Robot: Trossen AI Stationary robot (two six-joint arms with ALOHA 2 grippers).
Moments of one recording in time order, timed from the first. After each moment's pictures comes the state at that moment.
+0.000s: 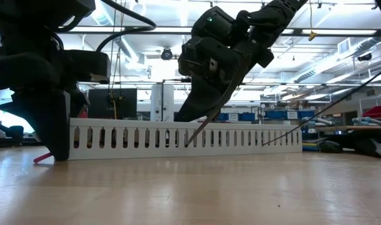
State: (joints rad) left arm -0.45 1.60 0.74 -0.40 -0.23 -0.72; right arm 0.00 1.95 1.13 -0.07 -0.27 0.19
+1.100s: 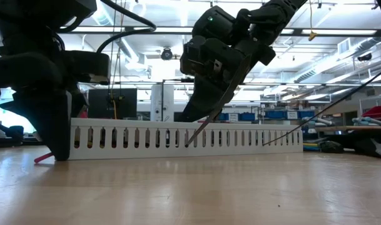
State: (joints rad) left arm -0.45 1.60 0.74 -0.41 -0.21 -0.76; right arm -0.02 1.95 1.14 -0.11 -0.24 0.13
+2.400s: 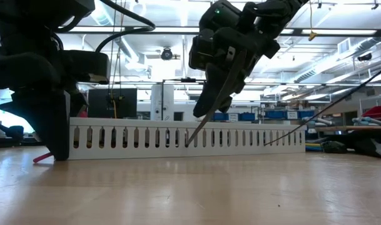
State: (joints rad) left arm -0.45 1.60 0.74 -0.40 -0.22 -0.74; right arm -0.04 1.82 1.12 -0.13 -0.33 0.15
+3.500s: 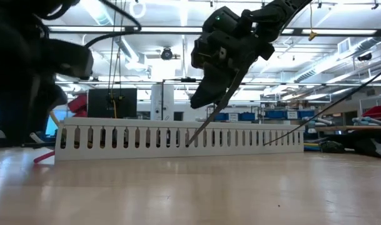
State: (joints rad) left arm -0.46 1.47 0.74 -0.56 -0.06 -0.82; right arm -0.14 1.79 1.13 -0.12 -0.37 0.16
